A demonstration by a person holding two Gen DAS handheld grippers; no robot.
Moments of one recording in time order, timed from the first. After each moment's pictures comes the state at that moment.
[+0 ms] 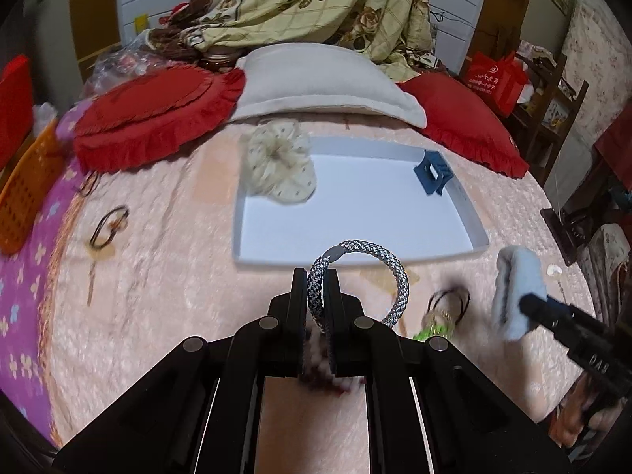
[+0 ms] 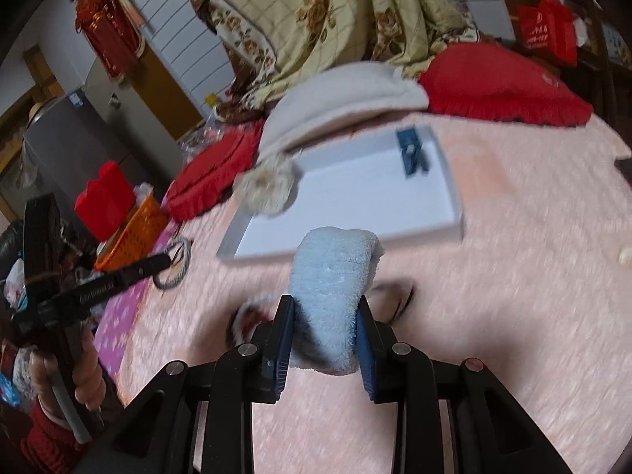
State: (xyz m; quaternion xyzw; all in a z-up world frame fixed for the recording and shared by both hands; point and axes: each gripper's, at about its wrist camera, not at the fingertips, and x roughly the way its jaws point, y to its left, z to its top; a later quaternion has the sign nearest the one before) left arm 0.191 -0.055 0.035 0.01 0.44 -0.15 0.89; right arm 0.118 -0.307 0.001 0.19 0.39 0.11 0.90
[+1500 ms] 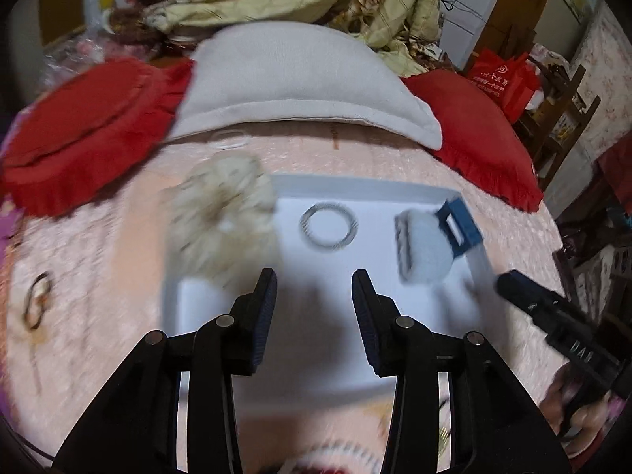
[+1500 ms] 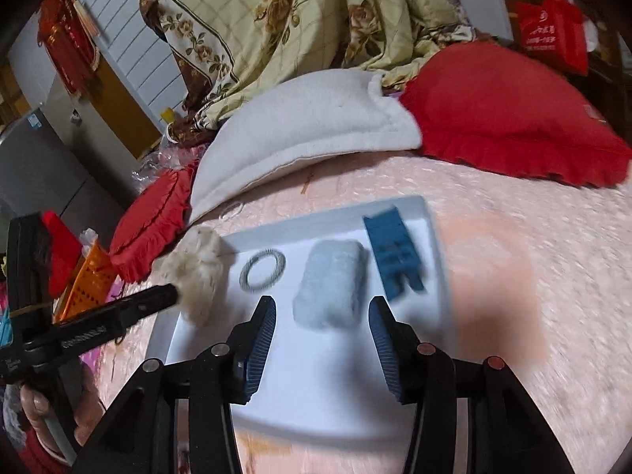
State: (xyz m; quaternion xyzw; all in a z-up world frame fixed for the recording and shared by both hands) left arm 0.314 -0.095 0.011 -0.01 0.48 -0.16 0.86; right arm 0.262 -0.349 -0.021 0.19 0.41 0.07 0.89
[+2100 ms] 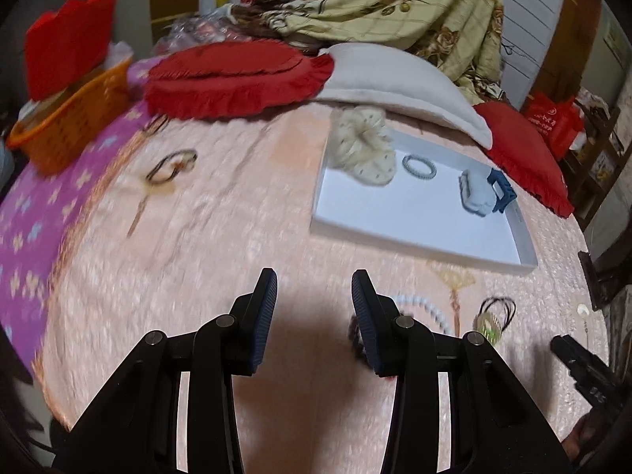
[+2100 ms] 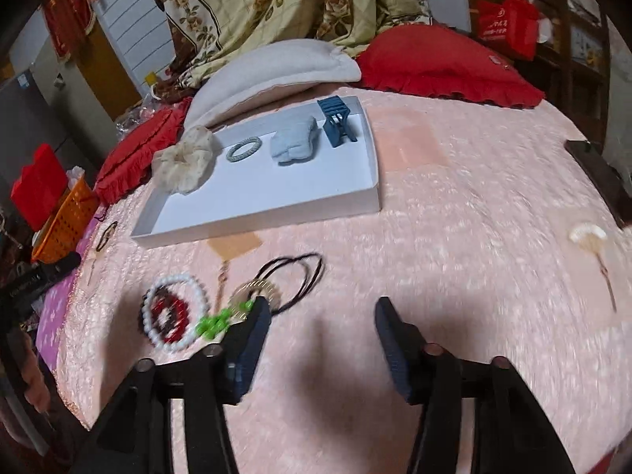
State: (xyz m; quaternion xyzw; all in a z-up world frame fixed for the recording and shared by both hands) left arm 0.156 0.003 -0.001 -0.06 0.44 -0.03 0.89; right arm 0.091 -0.319 -0.033 0.15 0.42 0.01 0.89
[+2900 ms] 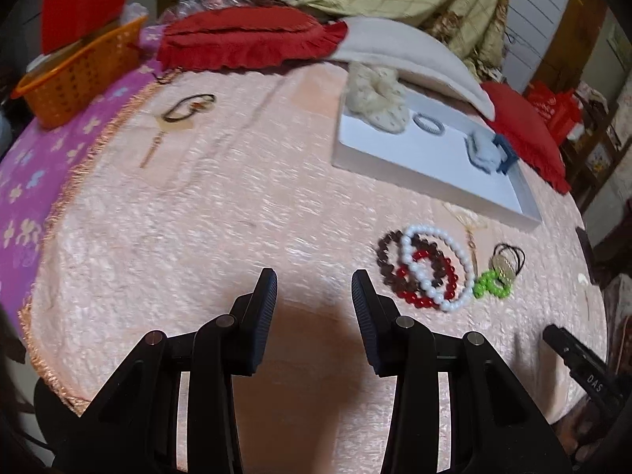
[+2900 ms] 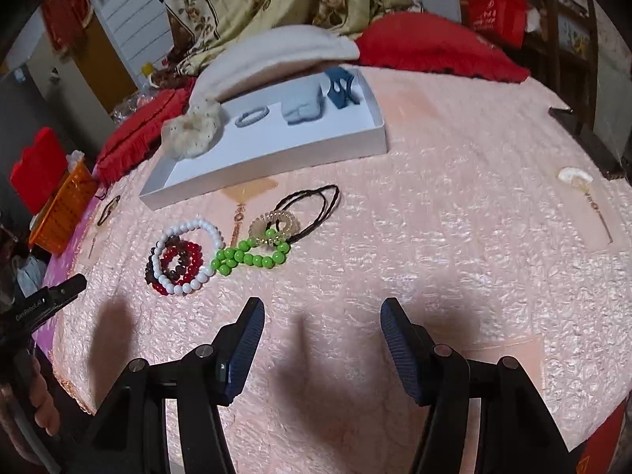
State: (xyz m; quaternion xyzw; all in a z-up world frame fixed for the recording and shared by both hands) left arm 0.117 0.022 -0.036 -0.07 0.48 -0.05 0.88; right arm 0.059 -0.288 -0.056 0.15 0.46 0.00 0.88
